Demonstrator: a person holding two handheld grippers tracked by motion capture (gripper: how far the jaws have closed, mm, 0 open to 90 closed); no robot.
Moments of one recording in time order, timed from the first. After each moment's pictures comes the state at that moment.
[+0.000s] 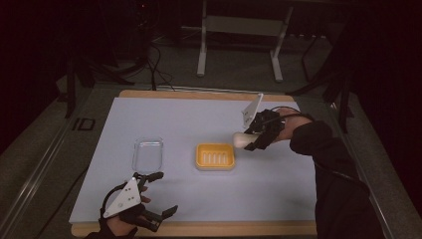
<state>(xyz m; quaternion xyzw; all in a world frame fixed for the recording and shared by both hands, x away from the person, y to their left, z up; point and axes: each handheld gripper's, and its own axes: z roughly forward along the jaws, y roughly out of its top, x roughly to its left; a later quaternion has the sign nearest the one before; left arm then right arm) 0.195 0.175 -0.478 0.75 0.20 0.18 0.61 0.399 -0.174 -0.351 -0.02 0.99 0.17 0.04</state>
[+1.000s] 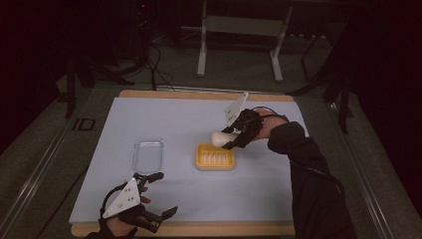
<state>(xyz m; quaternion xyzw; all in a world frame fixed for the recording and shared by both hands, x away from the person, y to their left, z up) 0.194 0.176 -0.478 0.75 0.19 0.18 0.61 0.413 -0.133 -0.371 -0.07 0.96 0.26 0.01</state>
